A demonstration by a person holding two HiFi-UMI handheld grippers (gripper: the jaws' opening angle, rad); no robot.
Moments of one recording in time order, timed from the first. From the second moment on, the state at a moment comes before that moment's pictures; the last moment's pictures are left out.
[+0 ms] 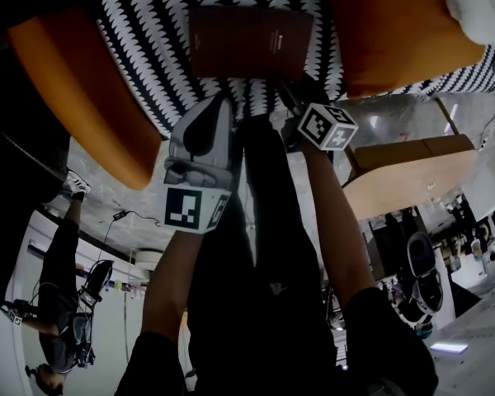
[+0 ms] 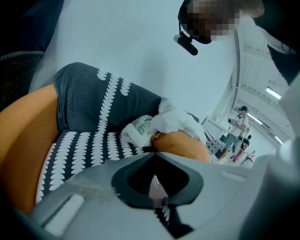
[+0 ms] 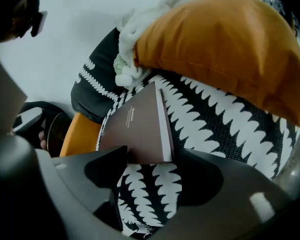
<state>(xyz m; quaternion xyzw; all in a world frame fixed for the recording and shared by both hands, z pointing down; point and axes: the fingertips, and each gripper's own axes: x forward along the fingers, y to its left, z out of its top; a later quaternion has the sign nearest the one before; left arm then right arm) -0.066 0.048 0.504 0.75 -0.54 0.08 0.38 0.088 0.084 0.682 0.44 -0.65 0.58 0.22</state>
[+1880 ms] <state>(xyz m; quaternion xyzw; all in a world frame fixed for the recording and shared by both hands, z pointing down) -0.083 0.087 0.432 0.77 -0.55 0.06 0.33 0.064 0.093 0.549 0.44 -0.75 0.43 0.24</state>
